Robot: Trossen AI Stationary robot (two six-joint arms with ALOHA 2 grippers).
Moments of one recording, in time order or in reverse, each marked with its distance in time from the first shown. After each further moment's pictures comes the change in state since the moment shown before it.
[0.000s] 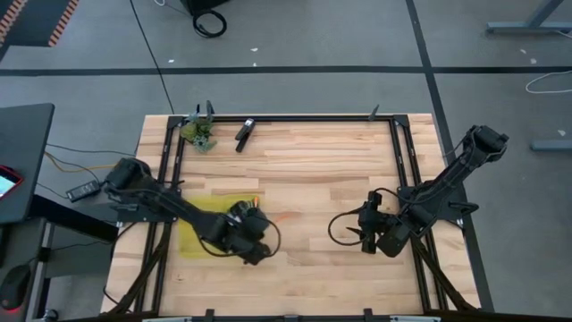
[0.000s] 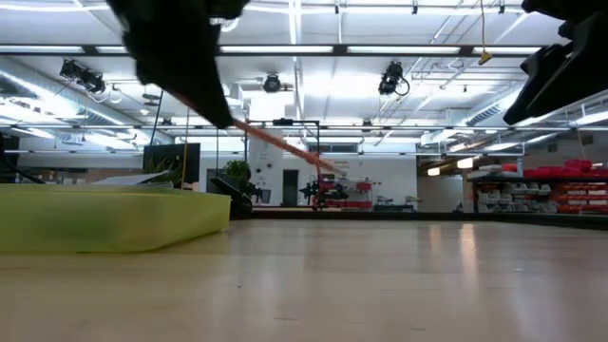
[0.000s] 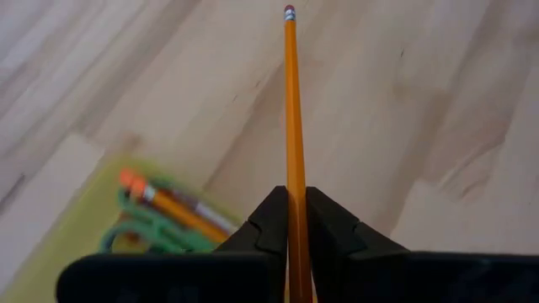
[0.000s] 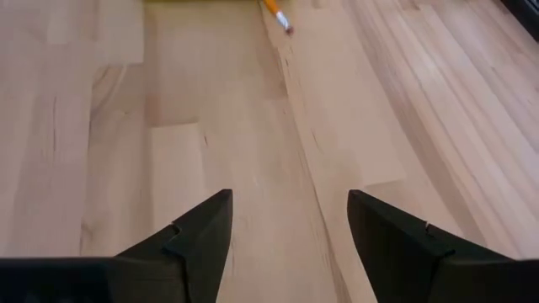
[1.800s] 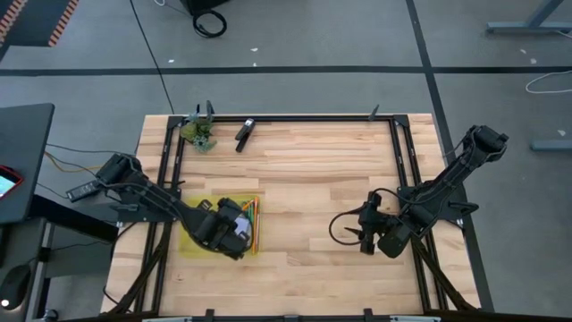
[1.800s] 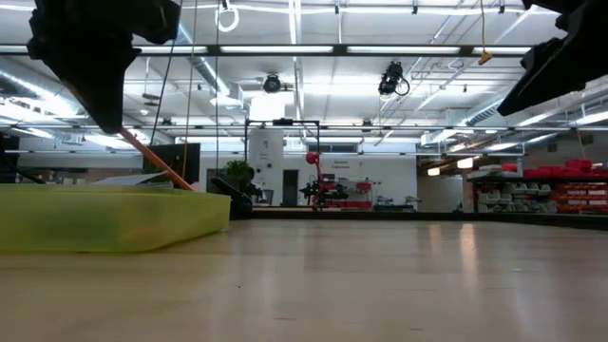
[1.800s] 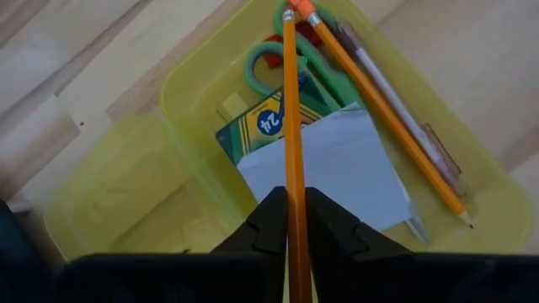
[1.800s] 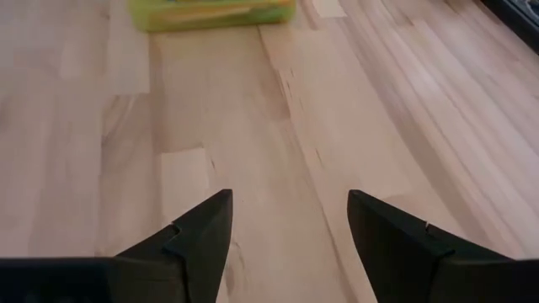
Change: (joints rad) left arm -0.026 -0.091 0.000 -0.508 0.198 -0.511; right arm 0.003 0.000 -0.001 0.054 0.037 0.018
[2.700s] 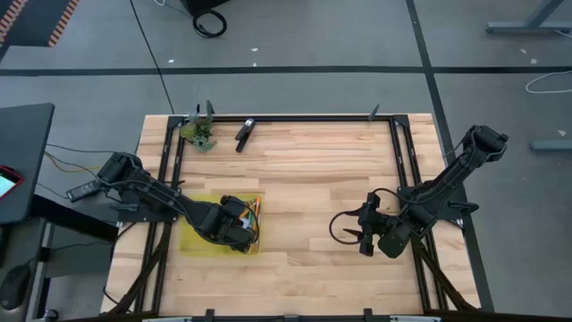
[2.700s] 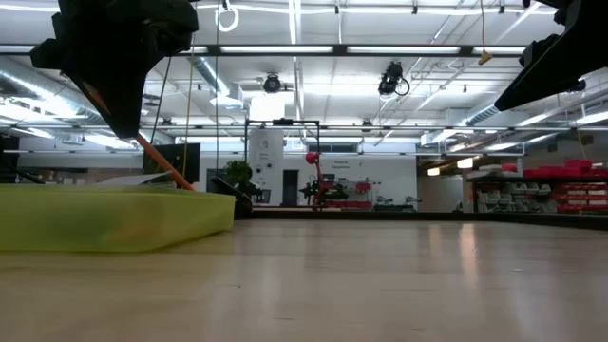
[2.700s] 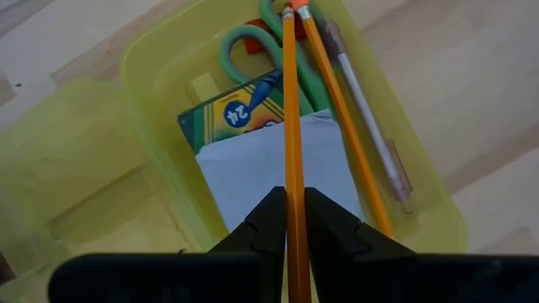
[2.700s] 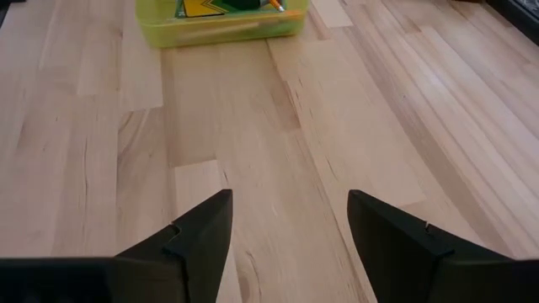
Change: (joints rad) left arm 0.064 0.000 0.000 0.093 0.079 -0.077; right arm 0.000 0.000 0.000 0.047 0.000 -0.001
